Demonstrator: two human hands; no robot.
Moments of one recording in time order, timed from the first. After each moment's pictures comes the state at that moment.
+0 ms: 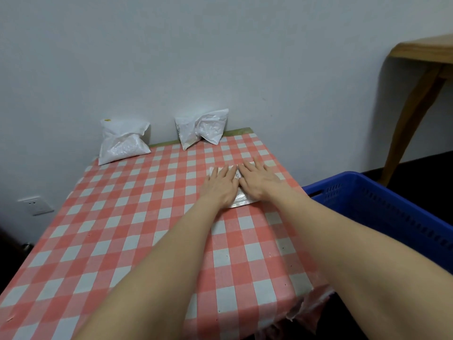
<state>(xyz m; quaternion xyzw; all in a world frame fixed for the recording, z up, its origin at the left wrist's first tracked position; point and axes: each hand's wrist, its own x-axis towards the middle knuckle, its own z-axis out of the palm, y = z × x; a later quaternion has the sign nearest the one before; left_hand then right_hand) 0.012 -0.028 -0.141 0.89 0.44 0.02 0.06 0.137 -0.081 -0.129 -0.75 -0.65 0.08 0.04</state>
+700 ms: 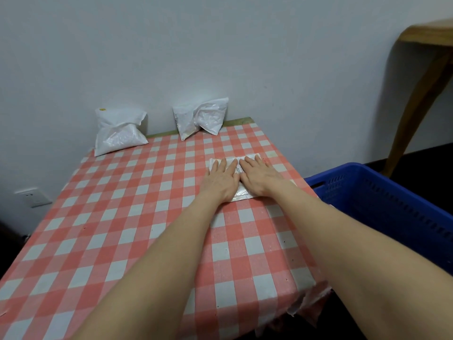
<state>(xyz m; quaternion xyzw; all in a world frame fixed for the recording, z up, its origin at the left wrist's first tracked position) 0.014 -0.029 -0.149 0.89 0.46 0.01 0.08 0.138 -0.080 -0.144 -0.75 -0.65 0.11 0.05</state>
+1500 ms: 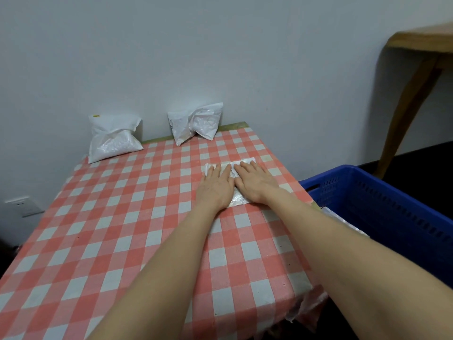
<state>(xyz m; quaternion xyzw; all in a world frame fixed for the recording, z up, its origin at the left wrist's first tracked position) 0.014 -0.034 -0.154 0.88 0.47 0.07 0.08 0.137 -0.081 -0.154 -0.76 -0.64 0.10 0.10</state>
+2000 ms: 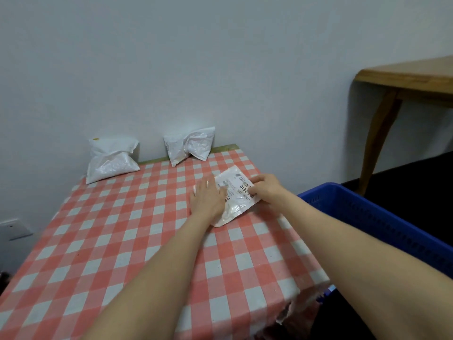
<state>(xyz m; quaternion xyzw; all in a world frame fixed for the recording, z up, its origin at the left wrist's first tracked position) 0.014 -0.044 -0.129 0.83 0.52 0.16 0.14 0.163 -0.111 -0.114 -0.77 -0.36 0.31 0.42</state>
